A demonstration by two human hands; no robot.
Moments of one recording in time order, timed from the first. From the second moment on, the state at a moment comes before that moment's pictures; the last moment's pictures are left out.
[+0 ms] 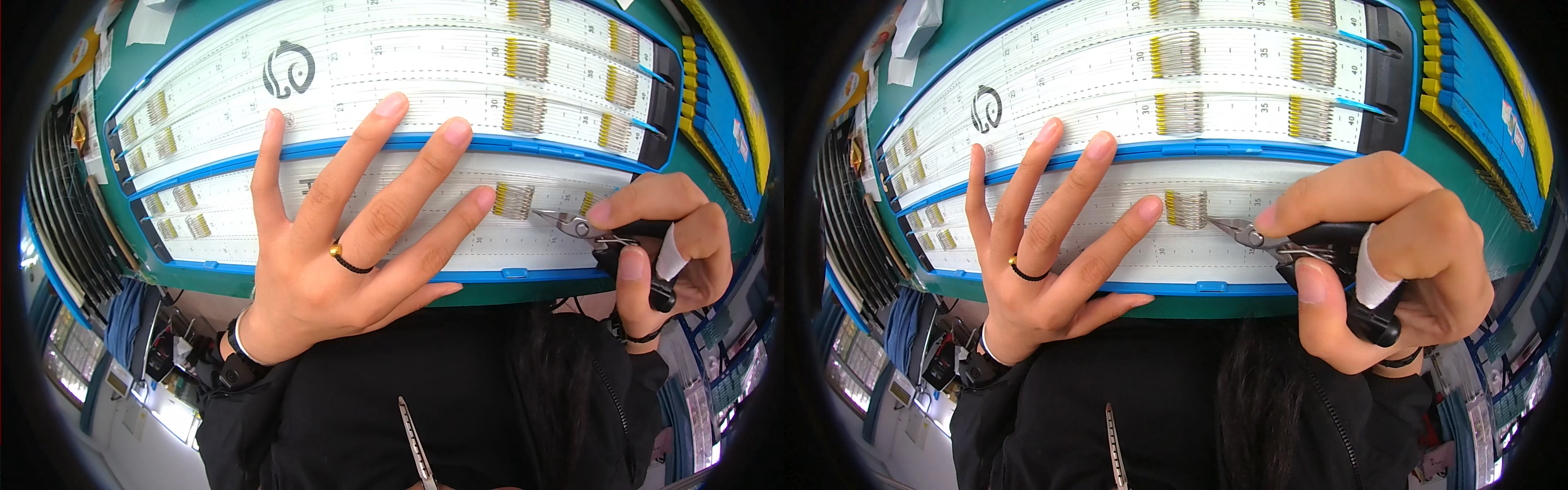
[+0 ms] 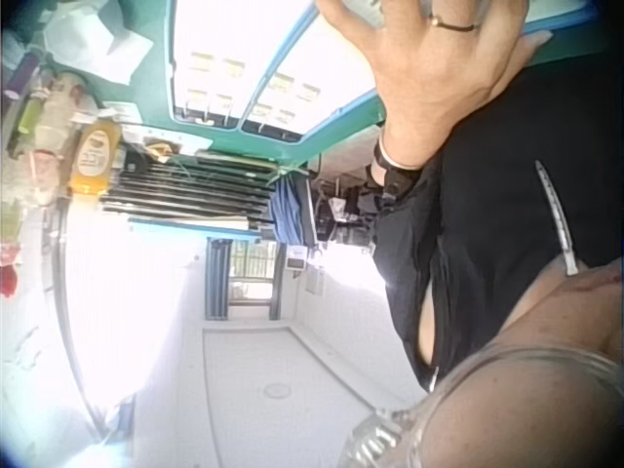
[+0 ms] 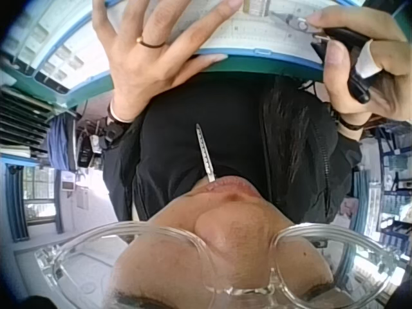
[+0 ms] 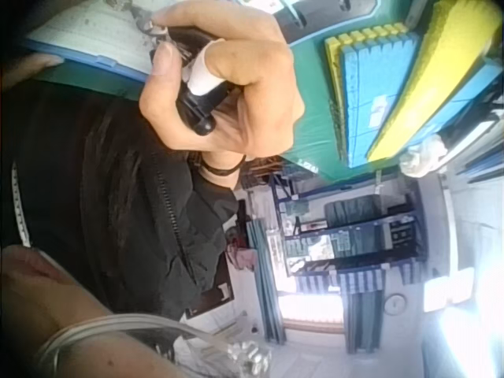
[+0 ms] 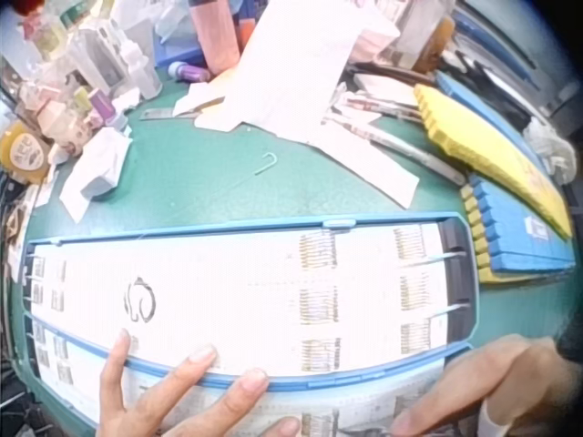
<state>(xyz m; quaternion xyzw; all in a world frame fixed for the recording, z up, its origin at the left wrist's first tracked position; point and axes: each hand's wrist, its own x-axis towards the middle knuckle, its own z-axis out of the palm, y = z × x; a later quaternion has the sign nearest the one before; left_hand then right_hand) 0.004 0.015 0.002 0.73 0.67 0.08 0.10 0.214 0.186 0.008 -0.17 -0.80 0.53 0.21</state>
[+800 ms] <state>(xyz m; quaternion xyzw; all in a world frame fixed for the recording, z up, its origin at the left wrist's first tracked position) 0.004 0.016 0.002 0.74 0.67 0.08 0.09 0.214 0.185 0.010 -0.19 -0.80 0.53 0.20</state>
